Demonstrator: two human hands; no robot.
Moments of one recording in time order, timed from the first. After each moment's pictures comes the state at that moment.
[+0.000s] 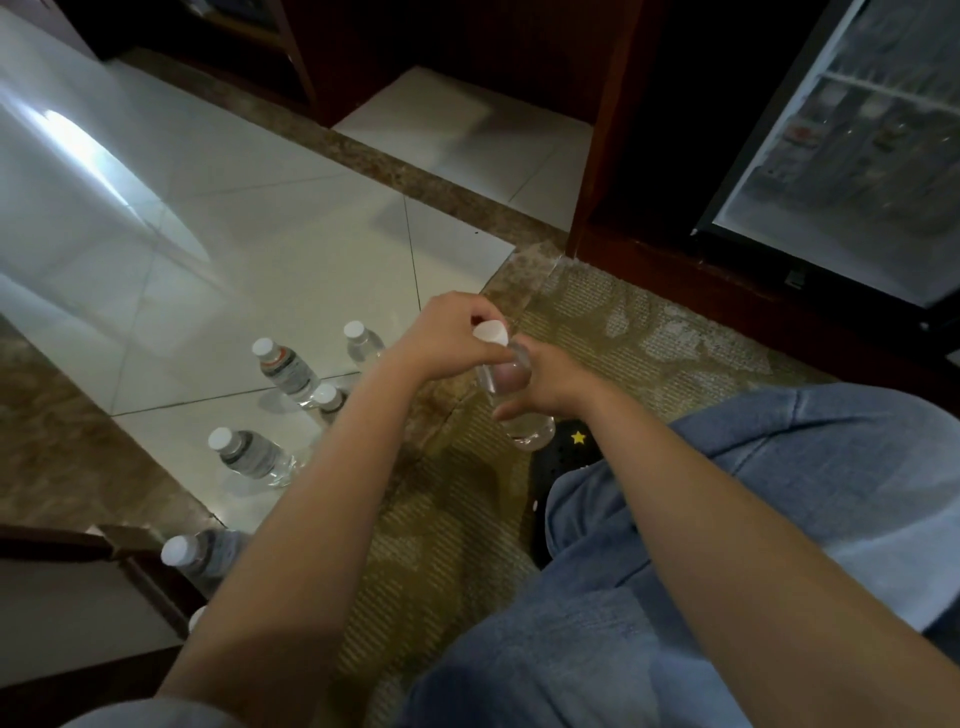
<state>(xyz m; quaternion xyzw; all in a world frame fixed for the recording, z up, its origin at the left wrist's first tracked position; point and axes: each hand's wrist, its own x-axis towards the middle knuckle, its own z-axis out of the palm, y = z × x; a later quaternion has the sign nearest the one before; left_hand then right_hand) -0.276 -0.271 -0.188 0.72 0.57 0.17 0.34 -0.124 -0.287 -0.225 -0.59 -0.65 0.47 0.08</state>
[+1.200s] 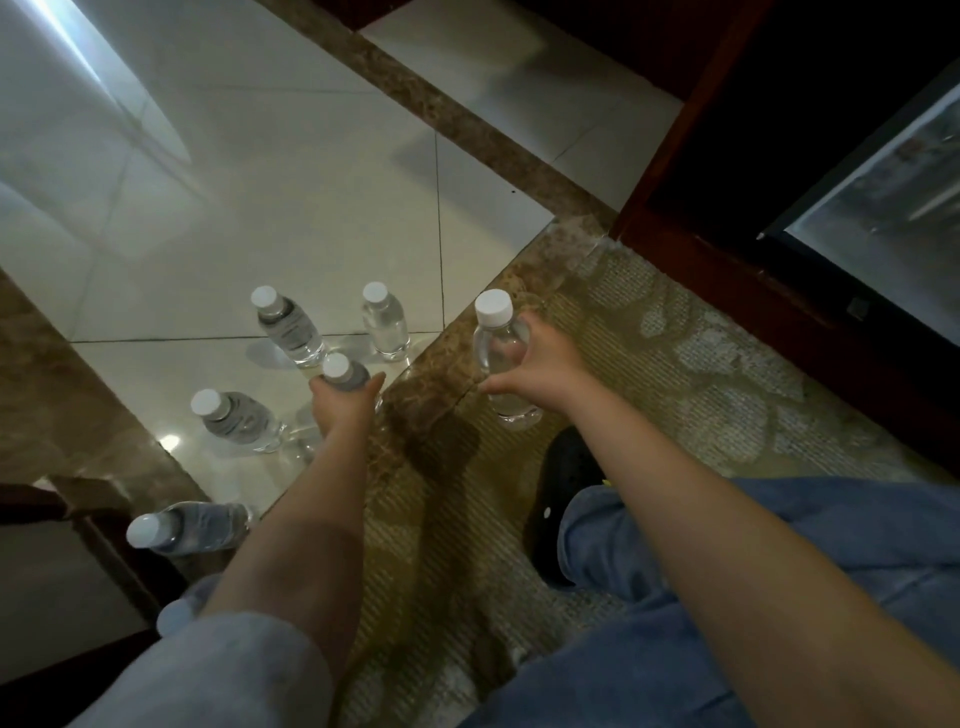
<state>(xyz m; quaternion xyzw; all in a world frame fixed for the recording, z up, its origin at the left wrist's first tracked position) -0.397 -0.279 -0.381 0.13 0.86 0.33 0.36 -0.190 -0.246 -0.265 -0.63 -0.63 0.44 0.10</state>
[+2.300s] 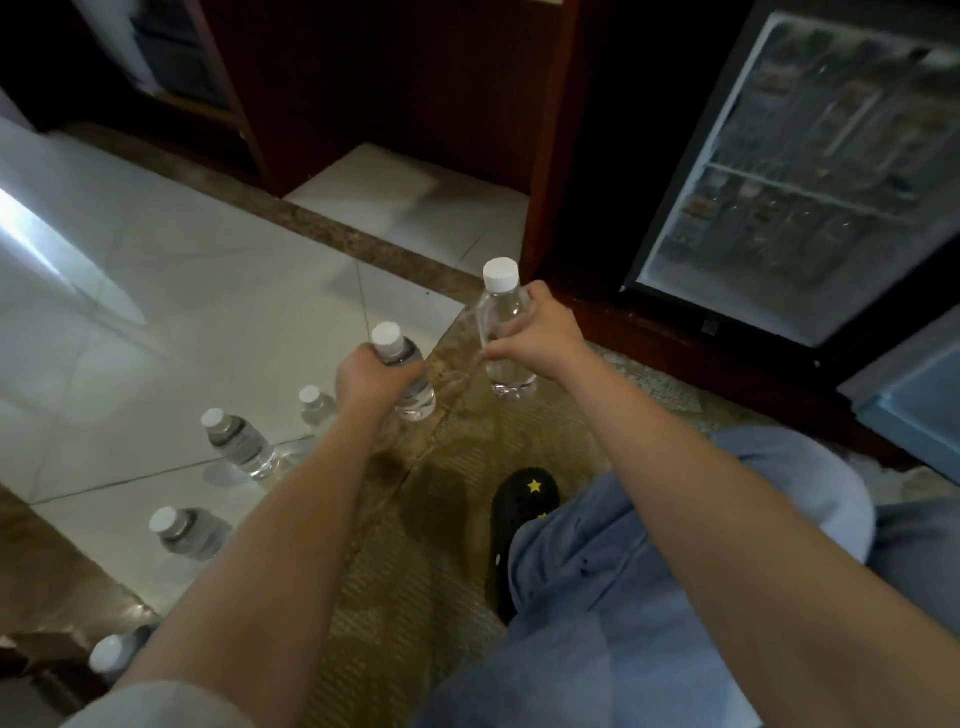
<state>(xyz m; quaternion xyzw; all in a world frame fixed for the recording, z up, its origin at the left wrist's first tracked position) -0.289 -0.233 -0.229 0.47 0.76 0.29 0.34 -0.095 -0.239 -0.160 -0.69 -0.58 0.34 0.25</state>
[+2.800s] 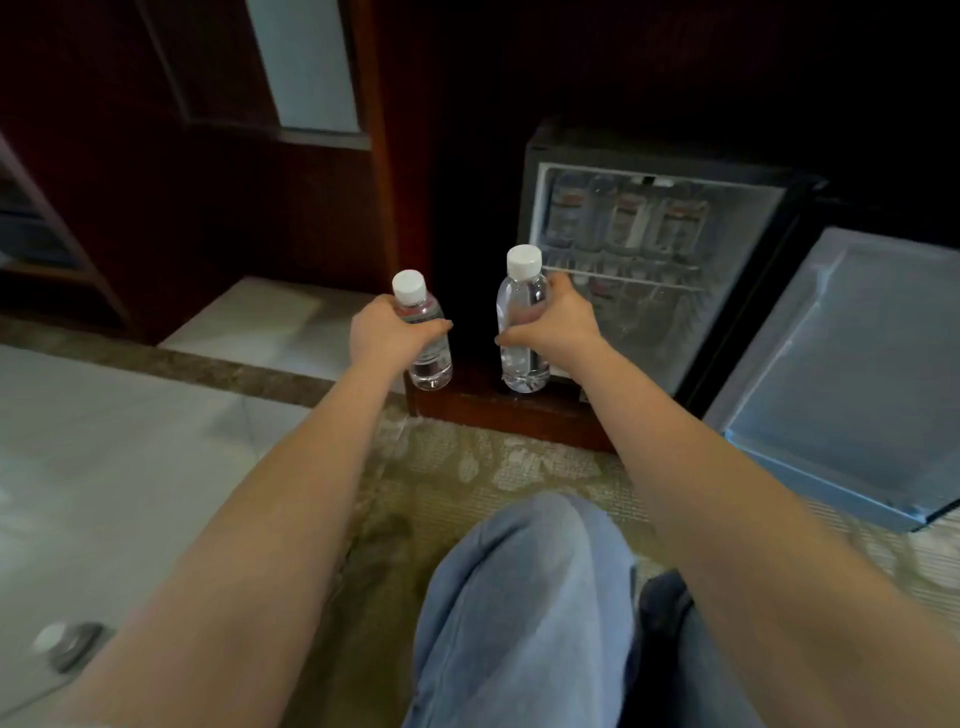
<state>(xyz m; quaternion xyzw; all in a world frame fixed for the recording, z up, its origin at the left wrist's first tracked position) -0.103 -0.140 -0.082 0.66 0.61 0.33 0.29 0.074 -0.219 -0.056 -0.75 -0.50 0.23 0.37</state>
